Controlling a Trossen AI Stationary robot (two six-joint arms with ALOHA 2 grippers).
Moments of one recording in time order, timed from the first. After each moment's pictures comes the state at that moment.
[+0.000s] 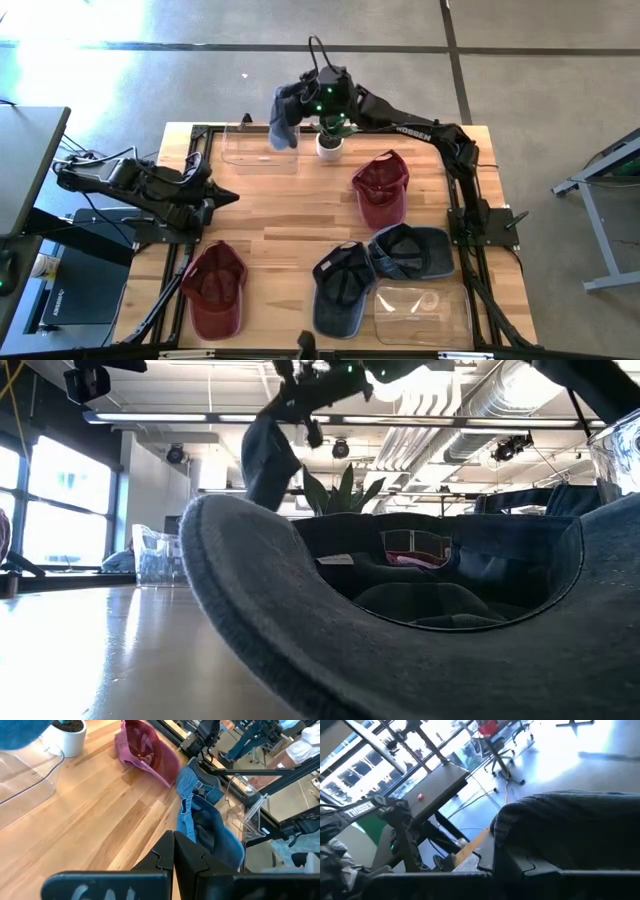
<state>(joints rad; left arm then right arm) -0.28 0.57 0.89 -0.81 -0.36 -0.81 -0.43 2.07 2.03 -0.16 -0.17 0.61</state>
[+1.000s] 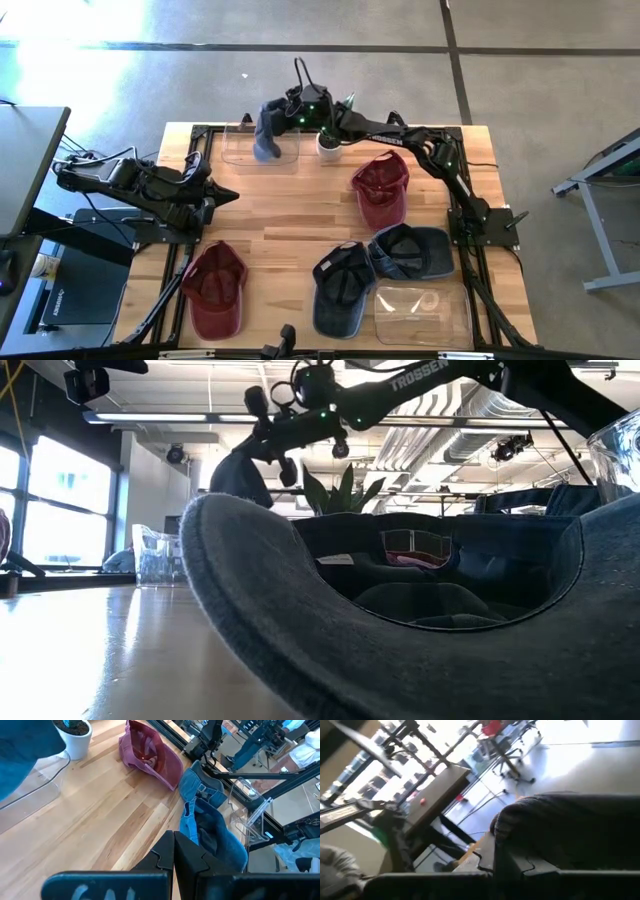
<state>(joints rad) -0.28 0.57 0.89 -0.82 -0.38 -0.82 -0.42 2.26 2.03 0.10 -0.17 0.71</state>
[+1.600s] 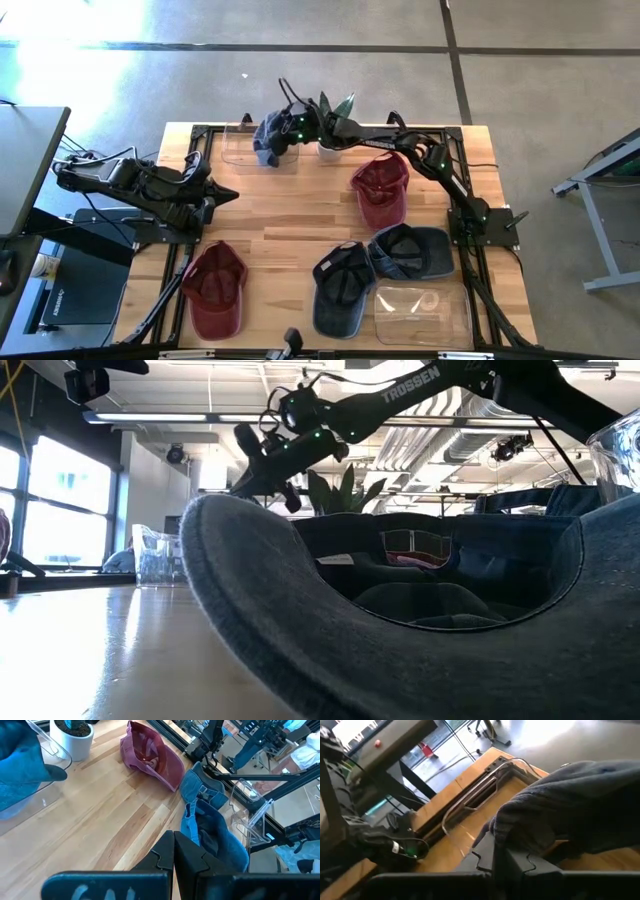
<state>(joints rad) -0.28 0.57 0.89 -0.82 -0.39 -0.82 -0.40 2.32 2.03 -0.10 -0.16 0.52</state>
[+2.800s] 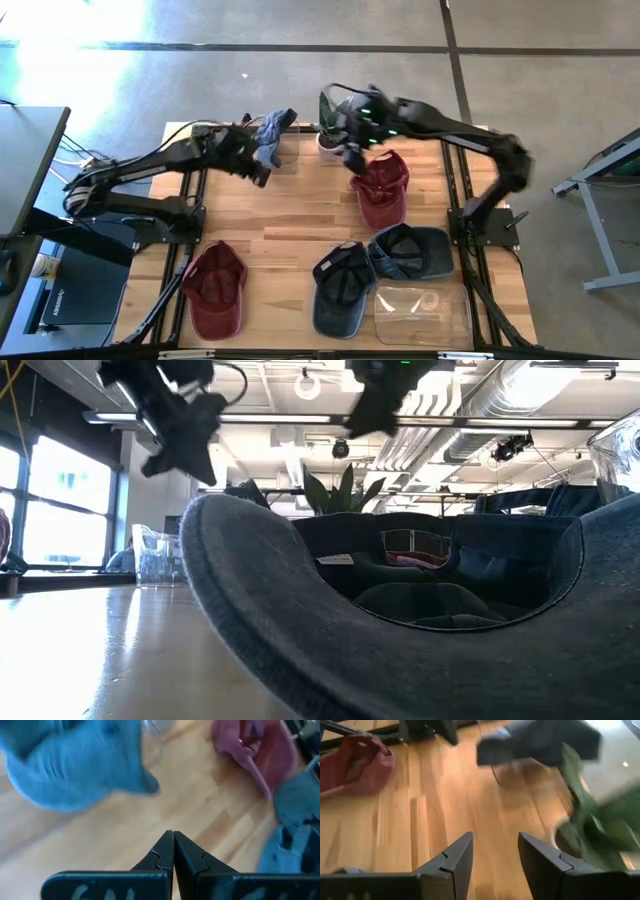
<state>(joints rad) 0.48 1.07 0.89 -0.65 0.08 -0.55 -0.42 1.60 1.59 -0.74 -0.24 -0.05</state>
